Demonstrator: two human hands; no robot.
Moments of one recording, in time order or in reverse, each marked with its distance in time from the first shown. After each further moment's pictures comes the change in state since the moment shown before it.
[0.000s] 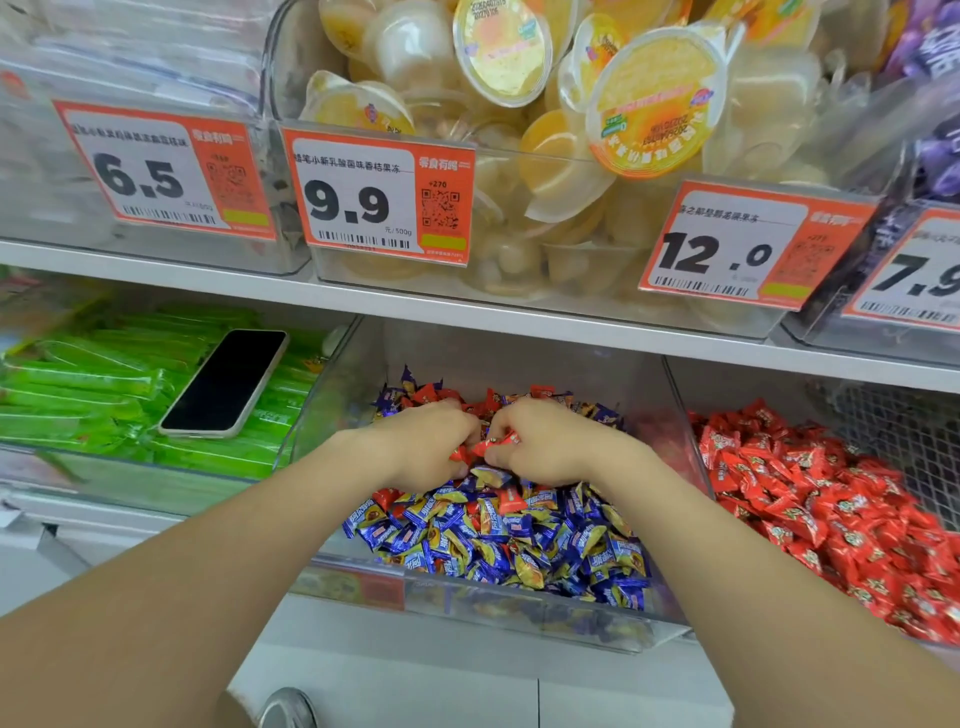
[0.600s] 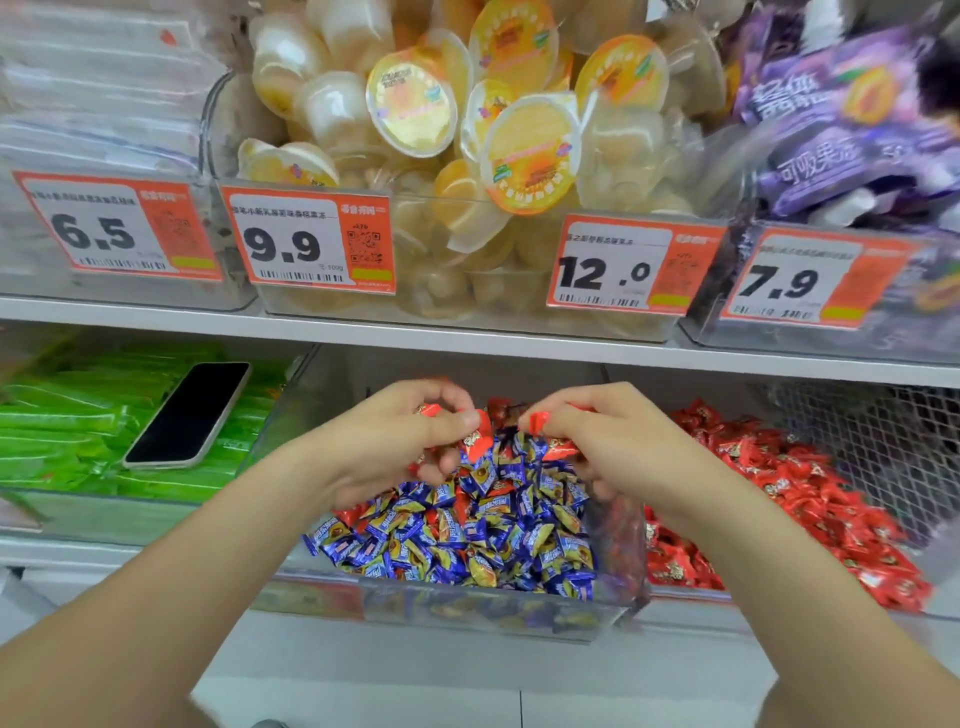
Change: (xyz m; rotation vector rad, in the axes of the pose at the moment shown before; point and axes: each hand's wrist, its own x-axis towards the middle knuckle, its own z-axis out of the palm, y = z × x) left_hand -0.047 0.063 -0.043 -1.338 0.107 -0.098; right_hand -0.118 0.022 -0.036 0.728 0.334 0.140
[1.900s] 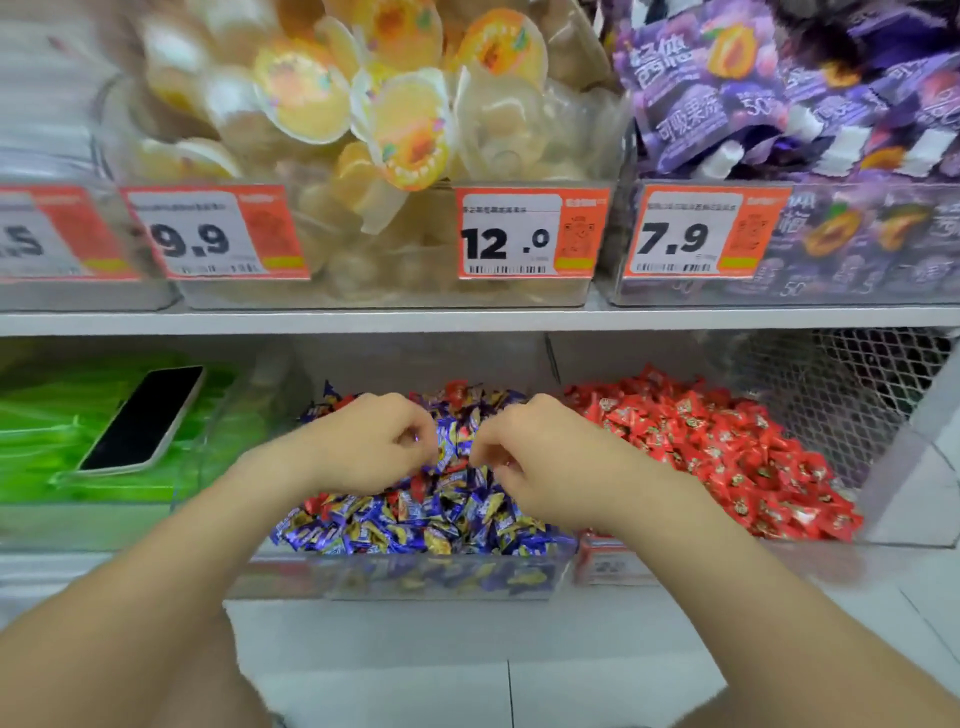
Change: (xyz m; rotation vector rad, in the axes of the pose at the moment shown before) left_hand -0.001 0.010 0.032 1.169 -0.015 0.067; right_hand -0.015 0.033 0.000 -0.764 -0.103 -0.381
